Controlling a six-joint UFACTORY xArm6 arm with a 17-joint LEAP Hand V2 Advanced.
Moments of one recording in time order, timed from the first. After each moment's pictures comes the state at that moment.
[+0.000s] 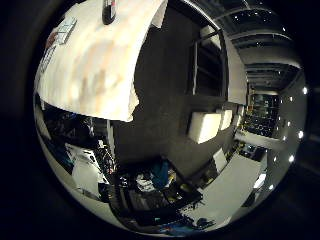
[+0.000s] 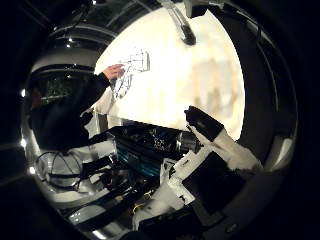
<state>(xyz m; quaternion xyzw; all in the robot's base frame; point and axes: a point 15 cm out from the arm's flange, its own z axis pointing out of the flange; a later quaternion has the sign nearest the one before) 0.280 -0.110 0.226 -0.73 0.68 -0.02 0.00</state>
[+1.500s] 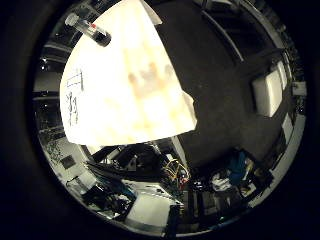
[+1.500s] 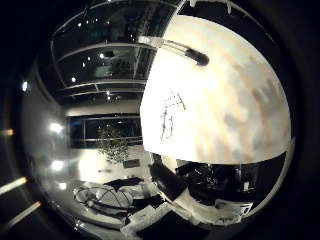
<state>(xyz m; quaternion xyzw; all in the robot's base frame) 0.316 -0.116 0.146 -0.53 0.78 0.14 0.29</state>
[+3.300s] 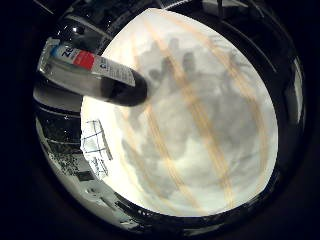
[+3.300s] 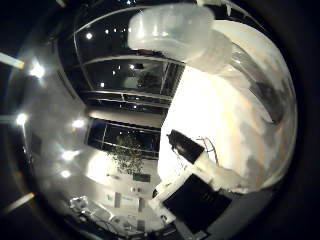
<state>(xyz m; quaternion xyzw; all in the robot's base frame) 0.533 -0.060 0.111 -0.48 0.74 0.11 0.46</state>
